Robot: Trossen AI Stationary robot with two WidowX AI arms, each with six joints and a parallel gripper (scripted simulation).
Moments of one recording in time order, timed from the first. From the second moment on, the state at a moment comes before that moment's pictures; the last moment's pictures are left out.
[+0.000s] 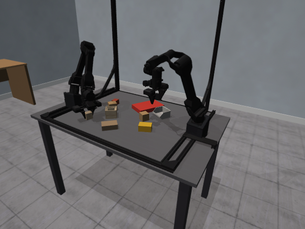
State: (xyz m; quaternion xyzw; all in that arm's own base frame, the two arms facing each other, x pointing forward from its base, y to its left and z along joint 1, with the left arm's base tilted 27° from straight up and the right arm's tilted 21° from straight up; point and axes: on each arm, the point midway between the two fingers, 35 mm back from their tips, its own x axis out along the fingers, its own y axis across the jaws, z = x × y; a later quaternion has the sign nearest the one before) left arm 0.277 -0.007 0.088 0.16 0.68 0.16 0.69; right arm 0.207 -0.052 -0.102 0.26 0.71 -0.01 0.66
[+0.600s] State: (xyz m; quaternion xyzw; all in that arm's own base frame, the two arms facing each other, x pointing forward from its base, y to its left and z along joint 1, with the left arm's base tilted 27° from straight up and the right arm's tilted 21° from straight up) left arm 0.277 -0.007 0.088 0.16 0.68 0.16 0.69; right arm 0.210 -0.054 -0.098 0.26 0.73 0.00 0.63
